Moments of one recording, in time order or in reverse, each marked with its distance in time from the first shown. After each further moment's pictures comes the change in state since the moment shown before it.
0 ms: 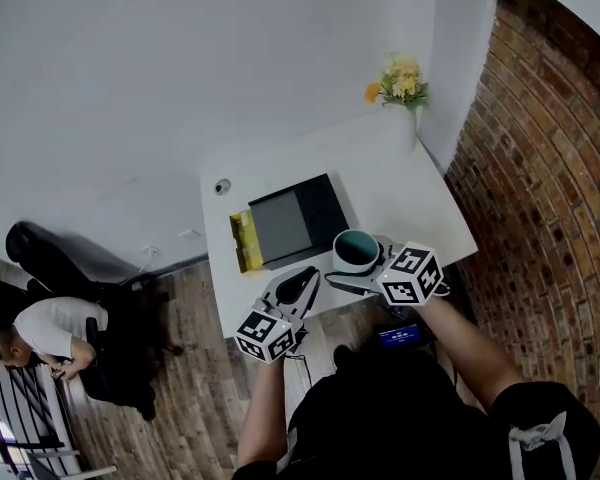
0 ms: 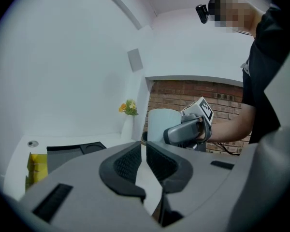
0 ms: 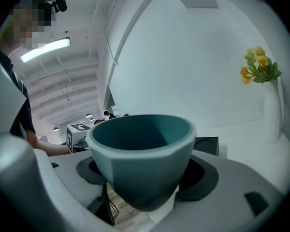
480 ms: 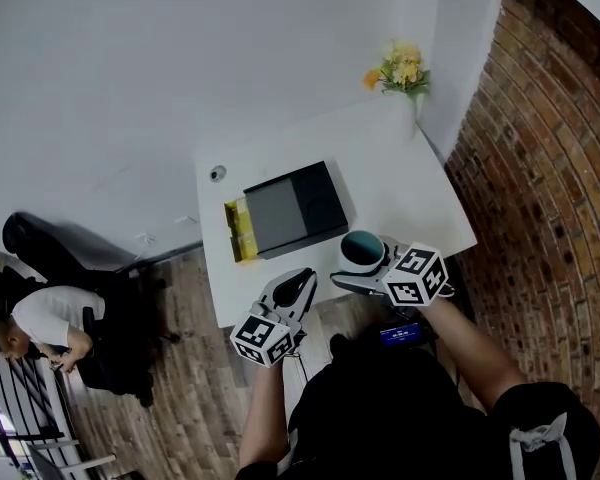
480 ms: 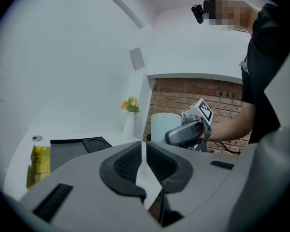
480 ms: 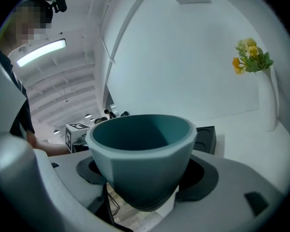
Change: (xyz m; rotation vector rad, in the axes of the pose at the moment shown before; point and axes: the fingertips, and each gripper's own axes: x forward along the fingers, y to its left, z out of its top) left arm -0.006 -0.010 -0.019 -0.015 0.017 0.041; right arm -0.015 -0.006 -0.028 0.051 0.035 0.003
